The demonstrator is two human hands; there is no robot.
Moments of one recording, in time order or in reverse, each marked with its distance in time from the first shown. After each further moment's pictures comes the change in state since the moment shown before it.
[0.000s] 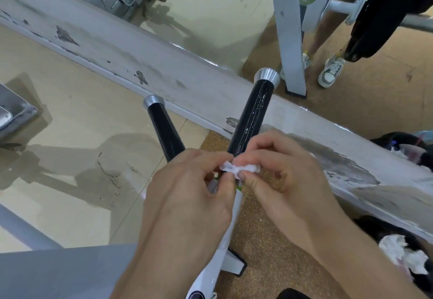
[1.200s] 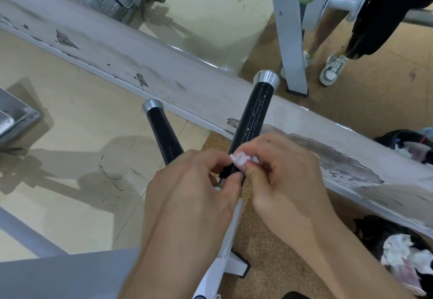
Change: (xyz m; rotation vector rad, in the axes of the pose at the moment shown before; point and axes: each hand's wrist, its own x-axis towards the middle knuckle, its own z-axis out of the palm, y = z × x) left_hand 0.012 0.008 0.002 0.149 0.041 -0.072; right_hand 0.016 0.001 0.012 -0.099 0.119 0.058
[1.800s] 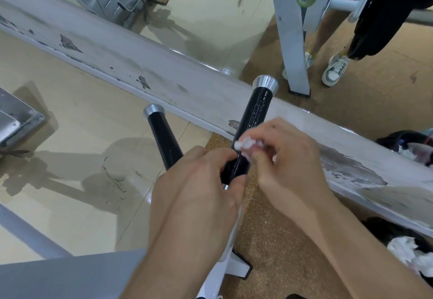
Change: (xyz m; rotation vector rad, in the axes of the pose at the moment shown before) left_hand 0.005 0.004 0.003 0.137 -0.044 0.089; right_hand 0.020 0.013 -0.001 0.055 0.022 0.037
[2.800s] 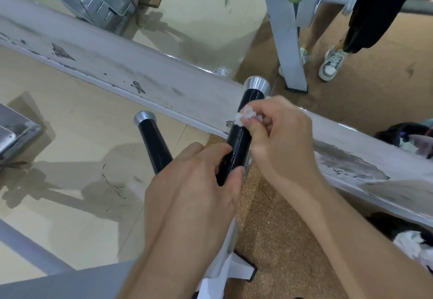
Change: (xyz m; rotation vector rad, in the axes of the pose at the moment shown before) left_hand 0.013 0.003 0.009 0.019 0.034 0.056; right_hand 0.031 0.013 0.004 0.022 0.148 0.080
